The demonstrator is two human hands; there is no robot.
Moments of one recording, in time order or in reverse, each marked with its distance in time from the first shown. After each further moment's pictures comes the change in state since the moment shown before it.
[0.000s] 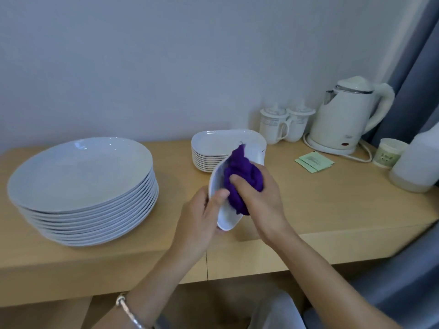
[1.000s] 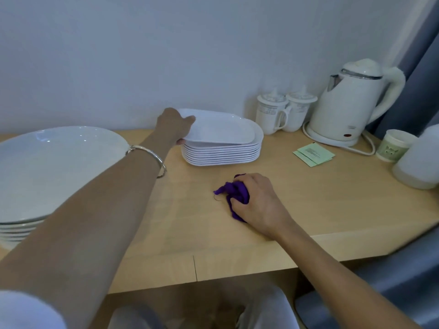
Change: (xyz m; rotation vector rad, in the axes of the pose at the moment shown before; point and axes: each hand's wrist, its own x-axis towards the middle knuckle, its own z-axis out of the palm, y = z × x) left_hand 0.209 0.016 -0.024 0.472 0.154 -0.261; right_hand 0.041 0.057 -0.042 -0.962 -0.257 -0.106
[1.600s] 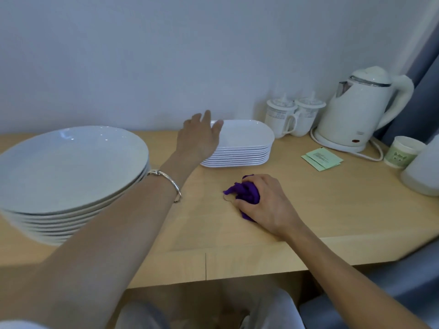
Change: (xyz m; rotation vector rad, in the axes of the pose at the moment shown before) left_hand -0.035 -0.009 0.014 0.434 0.052 0.395; right_hand 0.001 -0.003 0.000 -0.011 0.013 0.010
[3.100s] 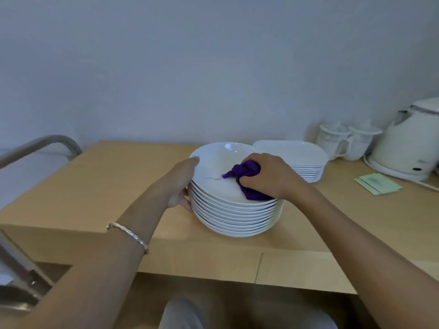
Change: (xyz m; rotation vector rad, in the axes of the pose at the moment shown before) left_hand -0.126 -0.103 -0.107 -0.942 -0.223 -0.666; right_hand 0.039 -0.151 -0.017 0.032 -0.205 -0.152
